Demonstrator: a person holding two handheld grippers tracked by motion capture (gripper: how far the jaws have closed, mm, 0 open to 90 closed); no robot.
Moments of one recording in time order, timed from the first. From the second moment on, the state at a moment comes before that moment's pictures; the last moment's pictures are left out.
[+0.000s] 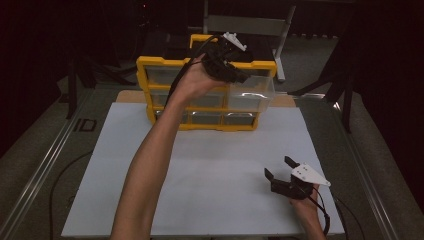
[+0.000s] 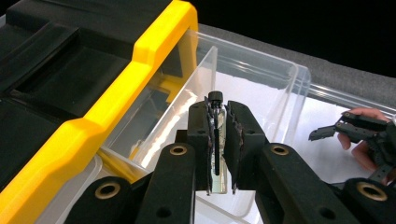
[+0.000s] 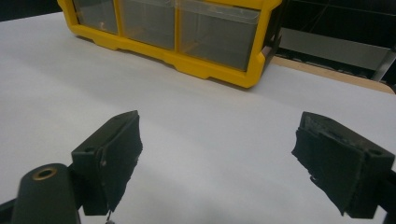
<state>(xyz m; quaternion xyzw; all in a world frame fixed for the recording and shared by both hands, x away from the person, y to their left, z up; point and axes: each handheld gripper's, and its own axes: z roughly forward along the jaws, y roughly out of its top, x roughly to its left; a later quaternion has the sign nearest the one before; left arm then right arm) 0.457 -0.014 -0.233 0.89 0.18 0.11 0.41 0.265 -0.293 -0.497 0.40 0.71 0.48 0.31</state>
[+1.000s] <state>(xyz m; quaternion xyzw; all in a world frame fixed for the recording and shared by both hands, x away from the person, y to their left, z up) 0.454 0.005 -0.239 0.88 0.21 0.13 0.41 0.265 -0.294 -0.497 0.40 0.71 0.48 0.32</state>
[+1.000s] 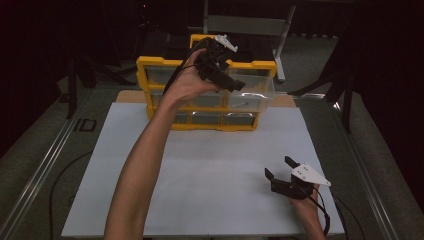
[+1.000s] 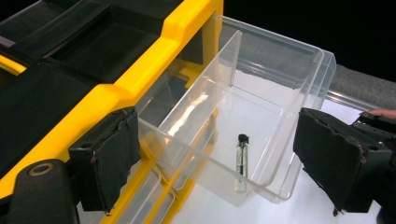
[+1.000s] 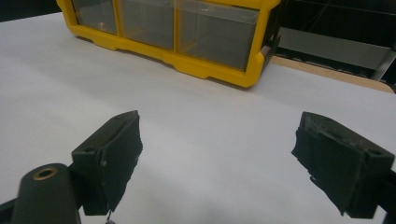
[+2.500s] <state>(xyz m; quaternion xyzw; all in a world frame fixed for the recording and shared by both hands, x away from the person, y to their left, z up) 0.429 0.041 -0.282 0.88 0.22 0.13 0.41 0.266 -0.296 -0.498 0.41 0.71 0.48 0.31</state>
